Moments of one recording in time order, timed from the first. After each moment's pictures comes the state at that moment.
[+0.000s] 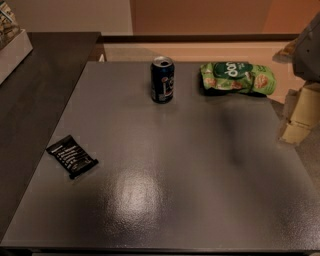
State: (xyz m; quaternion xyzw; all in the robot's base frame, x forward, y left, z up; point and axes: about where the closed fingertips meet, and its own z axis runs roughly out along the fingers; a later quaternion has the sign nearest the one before) arm 0.438 -0.217 0.976 -0.60 0.78 -0.03 0.16
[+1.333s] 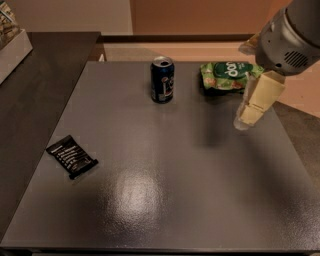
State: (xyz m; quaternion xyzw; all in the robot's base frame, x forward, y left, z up) arm 0.489 -0.167 0.969 -0.61 0.76 0.02 0.23
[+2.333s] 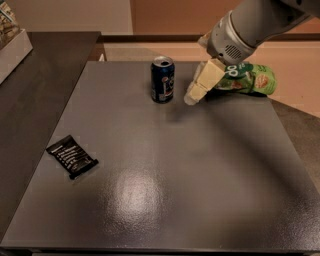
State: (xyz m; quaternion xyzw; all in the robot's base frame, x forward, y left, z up) arm 0.588 -0.094 0.944 -0.59 0.74 0.09 0.31
